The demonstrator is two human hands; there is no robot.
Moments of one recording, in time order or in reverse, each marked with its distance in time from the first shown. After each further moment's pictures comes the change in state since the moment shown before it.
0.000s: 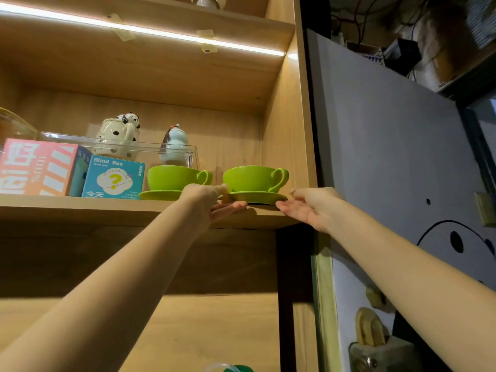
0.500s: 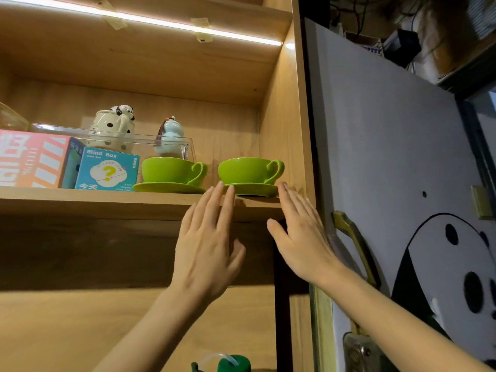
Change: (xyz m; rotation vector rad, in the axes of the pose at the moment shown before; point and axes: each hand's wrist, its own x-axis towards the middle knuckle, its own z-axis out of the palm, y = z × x) left_hand -0.014 -0.098 -0.021 1.425 0.345 1.117; right_hand -0.013 0.072 -0.017 -1.119 -0.056 -0.863
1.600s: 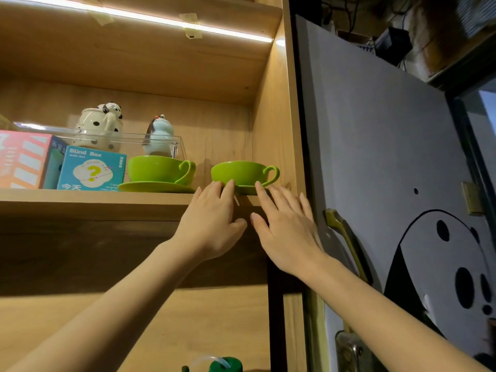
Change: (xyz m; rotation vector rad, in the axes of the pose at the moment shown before) left_hand 0.050 0.017 -0.018 -0.101 -0.350 -0.029; right_hand 0.009 -0.001 0.003 -0.296 -0.011 0.002
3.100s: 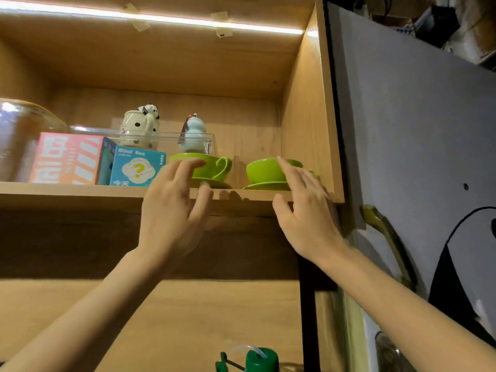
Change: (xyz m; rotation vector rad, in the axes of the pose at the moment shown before) left_hand -0.046 -0.055 -0.038 -0.136 0.598 -0.035; right_hand 0.005 -0.036 -0.007 0.368 0.253 -0.100
